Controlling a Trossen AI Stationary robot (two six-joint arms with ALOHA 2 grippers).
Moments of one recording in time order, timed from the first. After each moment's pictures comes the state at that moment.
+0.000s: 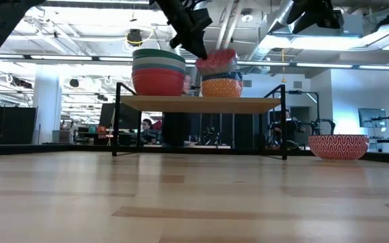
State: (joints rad) left arm 0.50 1.93 2.10 -0.79 -0.14 0.14; right arm -0.12 1.09 1.29 -1.04 0.08 0.73
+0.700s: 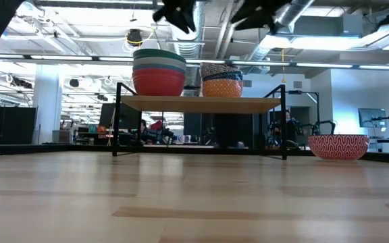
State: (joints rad) left arm 0.46 1.86 2.28 -0.99 -0.33 -0.06; right arm -0.41 1.27 1.29 -0.35 0.06 0.26
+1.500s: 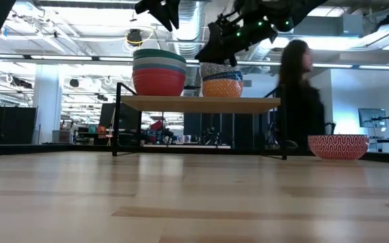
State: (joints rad) left arm 0.40 1.83 2.32 -1.27 -0.41 -0.25; right arm -0.55 1.67 1.32 0.10 -0.16 0.00
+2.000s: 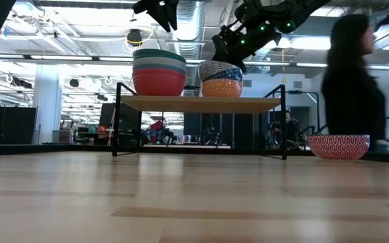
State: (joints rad) left arm 0.40 1.83 2.32 -1.30 -0.42 -0.25; right arm -0.60 1.66 1.32 -0.03 -0.08 -0.01
